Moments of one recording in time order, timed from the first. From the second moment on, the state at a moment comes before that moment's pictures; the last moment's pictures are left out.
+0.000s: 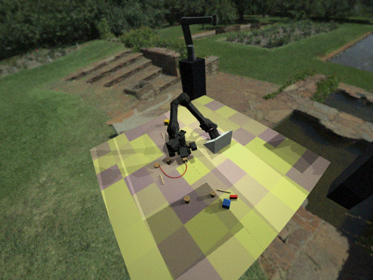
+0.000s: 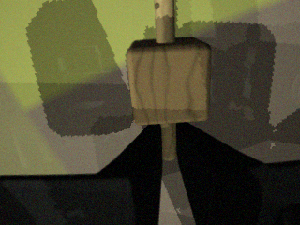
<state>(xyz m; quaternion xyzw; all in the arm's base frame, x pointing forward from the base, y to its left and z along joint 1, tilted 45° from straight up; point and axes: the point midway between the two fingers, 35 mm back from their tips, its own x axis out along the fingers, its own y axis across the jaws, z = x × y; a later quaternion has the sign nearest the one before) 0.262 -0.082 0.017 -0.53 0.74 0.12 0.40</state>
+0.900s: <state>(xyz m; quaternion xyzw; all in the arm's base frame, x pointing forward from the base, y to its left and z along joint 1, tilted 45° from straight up) 0.255 -0.094 0.027 -0.53 0.72 0.14 0.42</state>
